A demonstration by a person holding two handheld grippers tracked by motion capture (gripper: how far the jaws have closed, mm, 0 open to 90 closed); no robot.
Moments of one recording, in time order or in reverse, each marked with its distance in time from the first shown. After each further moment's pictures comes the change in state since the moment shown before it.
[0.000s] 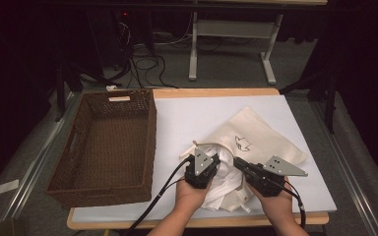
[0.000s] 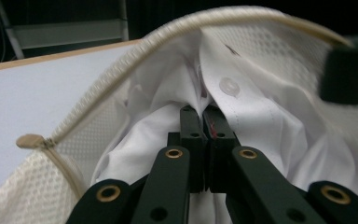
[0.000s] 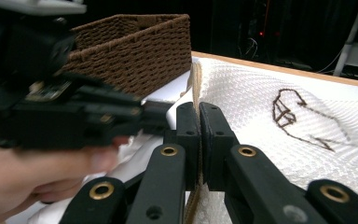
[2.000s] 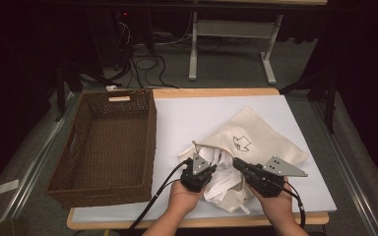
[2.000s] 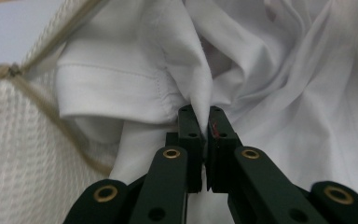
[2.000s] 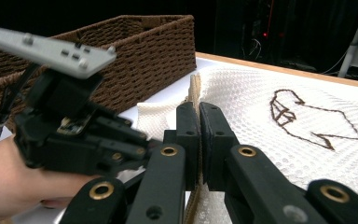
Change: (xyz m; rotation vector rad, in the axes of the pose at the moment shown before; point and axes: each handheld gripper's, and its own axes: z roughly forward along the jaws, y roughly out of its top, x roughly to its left) left arm 0.011 -0.021 0.006 0.176 -0.072 0.061; right arm 0.001 0.000 -0.001 -0.002 0.016 -0.001
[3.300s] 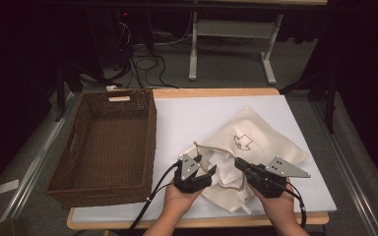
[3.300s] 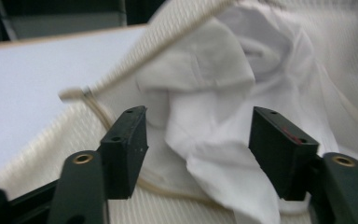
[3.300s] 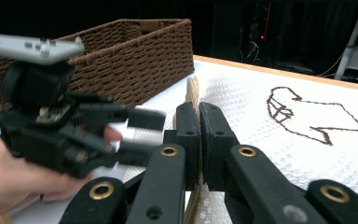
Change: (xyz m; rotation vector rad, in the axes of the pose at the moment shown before) left arm 0.007 -0.022 -0.023 -0.115 0.001 -0.035; right arm -0.001 0.001 -0.005 -0.013 -0.008 0.002
